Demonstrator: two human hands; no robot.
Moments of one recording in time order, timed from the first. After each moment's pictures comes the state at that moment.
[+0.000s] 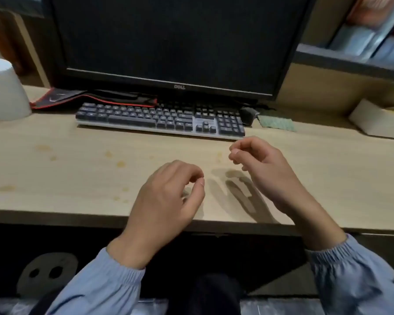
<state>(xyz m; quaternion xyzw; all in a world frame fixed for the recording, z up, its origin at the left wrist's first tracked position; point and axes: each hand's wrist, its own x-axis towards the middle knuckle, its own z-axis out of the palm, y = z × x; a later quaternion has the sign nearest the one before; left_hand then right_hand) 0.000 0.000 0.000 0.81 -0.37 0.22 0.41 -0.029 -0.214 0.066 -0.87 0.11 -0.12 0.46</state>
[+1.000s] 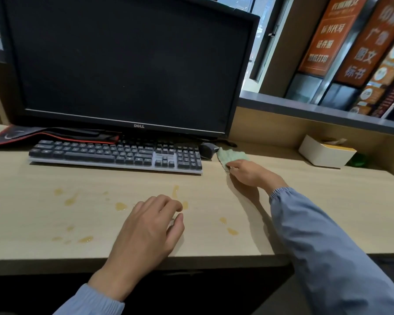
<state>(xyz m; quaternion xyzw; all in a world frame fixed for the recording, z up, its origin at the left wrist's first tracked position) 0.008 -0.063 -0.018 0.84 -0.38 0.24 0.30 0.067 -0.401 0.064 -0.98 0.15 0.07 0.09</state>
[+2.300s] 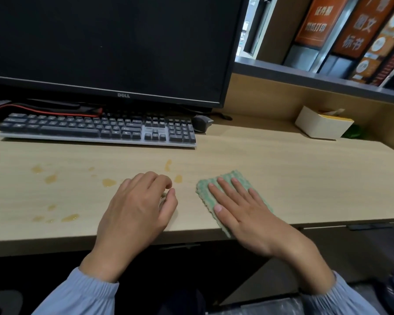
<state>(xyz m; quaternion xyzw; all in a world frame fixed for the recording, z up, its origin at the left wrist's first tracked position) 0.003 -0.063 -0.021 0.86 -0.35 0.25 0.27 -0.106 -0.290 0.022 -0.99 0.07 0.11 0.08</state>
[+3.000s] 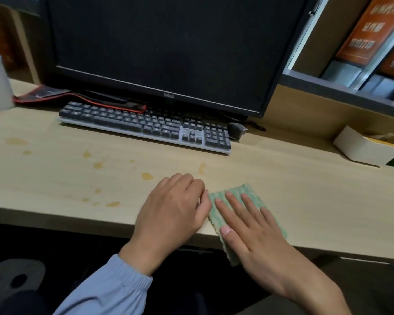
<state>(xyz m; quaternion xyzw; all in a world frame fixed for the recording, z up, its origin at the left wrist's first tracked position) 0.000 -0.065 -0.019 0.85 -0.33 0.31 0.27 -0.109 -0.236 0.026 -0.99 0.02 0.14 0.06</state>
